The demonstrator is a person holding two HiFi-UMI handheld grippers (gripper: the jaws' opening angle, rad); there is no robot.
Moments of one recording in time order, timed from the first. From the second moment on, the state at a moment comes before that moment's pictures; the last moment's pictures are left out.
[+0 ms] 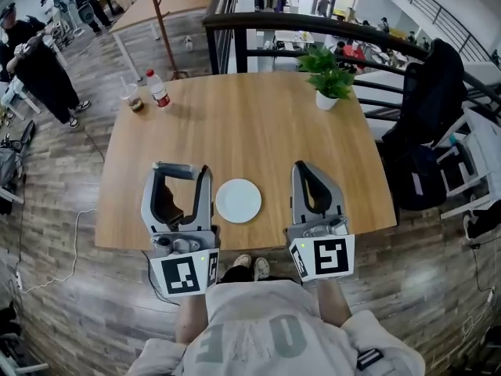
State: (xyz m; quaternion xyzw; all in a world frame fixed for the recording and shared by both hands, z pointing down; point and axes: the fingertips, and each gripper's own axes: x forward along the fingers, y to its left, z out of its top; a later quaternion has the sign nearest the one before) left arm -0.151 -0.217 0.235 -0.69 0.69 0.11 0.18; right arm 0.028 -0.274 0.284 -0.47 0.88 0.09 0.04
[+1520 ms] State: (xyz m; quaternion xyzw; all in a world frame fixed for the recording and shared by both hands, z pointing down) left arm -0.090 -0.311 0.613 -0.77 0.41 -0.44 -0.20; right arm 0.064 -0.301 0.355 -0.58 0.81 -0.01 -0.07
